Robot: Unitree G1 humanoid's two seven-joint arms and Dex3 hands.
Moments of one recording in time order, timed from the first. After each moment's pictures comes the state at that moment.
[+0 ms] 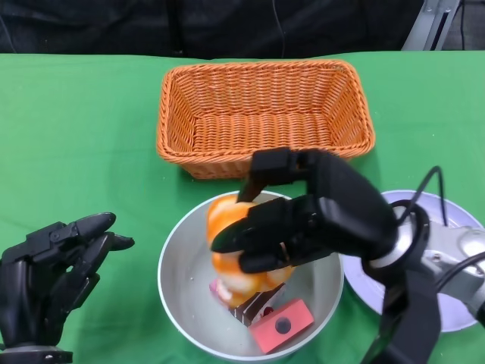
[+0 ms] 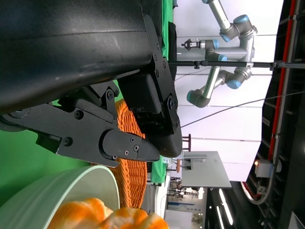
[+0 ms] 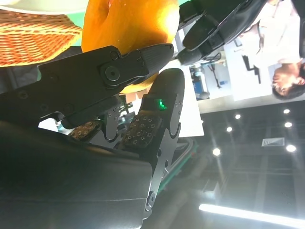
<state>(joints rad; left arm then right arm) -0.09 -0.05 0.29 0.53 -0.40 -0.75 -0.41 -0.62 -0.30 0.50 0.49 -0.84 -1.06 -0.59</state>
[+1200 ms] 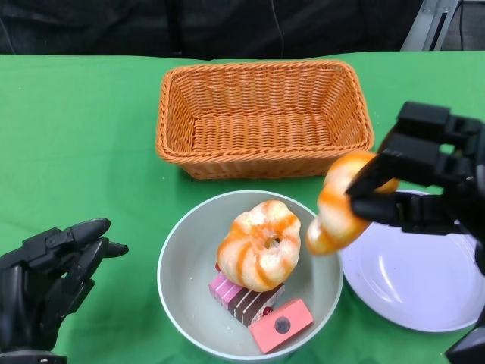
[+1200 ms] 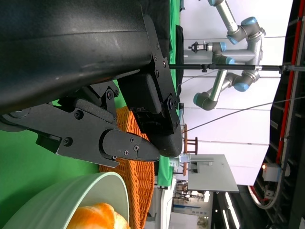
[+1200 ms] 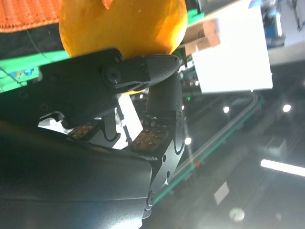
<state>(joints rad) -0.11 -0.04 0.32 0.61 -0.41 -0.76 -0.44 -0.32 -0.37 0.05 0.21 -0.64 -1.00 -0.44</state>
